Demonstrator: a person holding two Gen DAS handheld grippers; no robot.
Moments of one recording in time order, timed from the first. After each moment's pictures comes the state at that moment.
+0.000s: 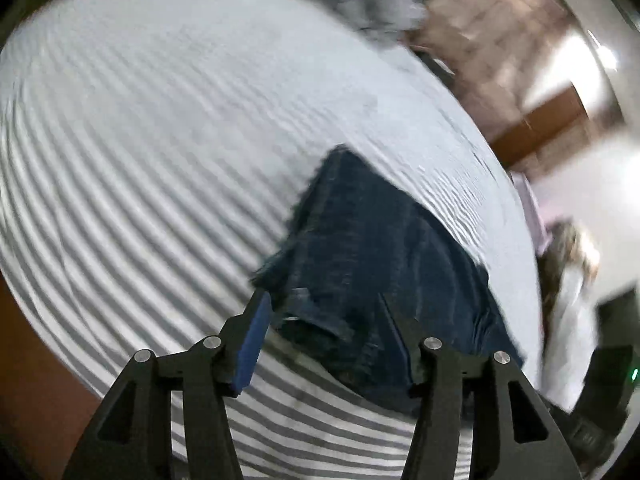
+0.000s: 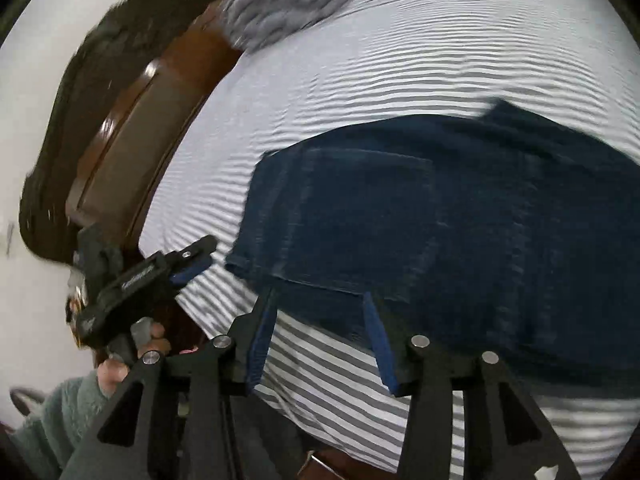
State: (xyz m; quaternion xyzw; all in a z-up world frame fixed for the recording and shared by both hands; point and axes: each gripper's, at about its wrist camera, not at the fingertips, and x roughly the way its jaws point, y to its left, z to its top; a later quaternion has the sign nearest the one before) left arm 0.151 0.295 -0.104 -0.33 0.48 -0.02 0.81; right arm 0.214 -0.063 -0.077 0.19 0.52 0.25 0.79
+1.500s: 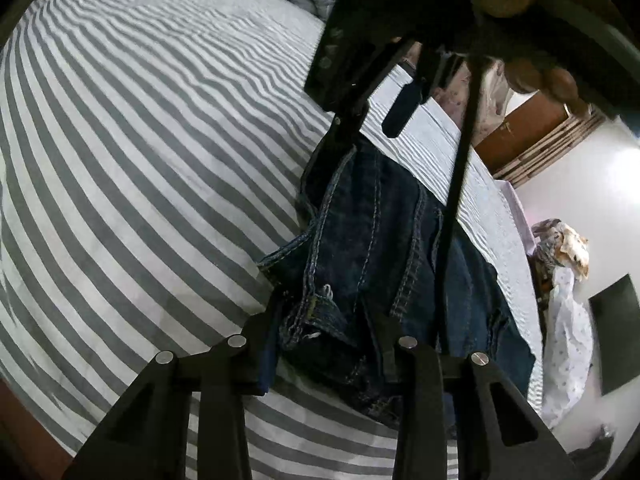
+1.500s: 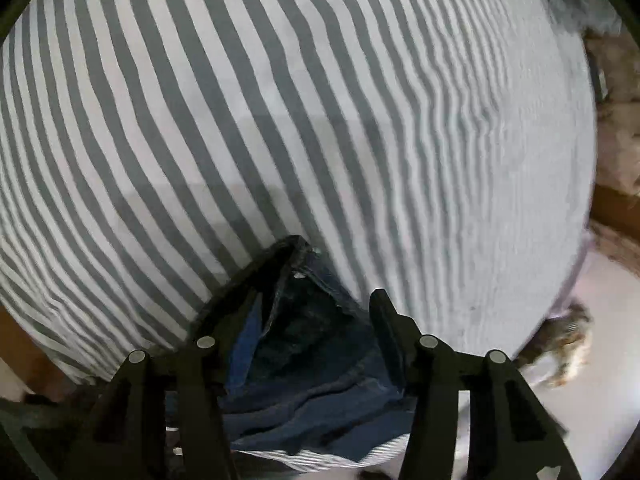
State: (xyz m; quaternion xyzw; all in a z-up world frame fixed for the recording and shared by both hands) left arm 0.153 0.275 -0.149 -0.30 0.43 -0.05 0.85; right arm 0.414 0.286 -0.158 -0.45 0.68 0.11 0.57
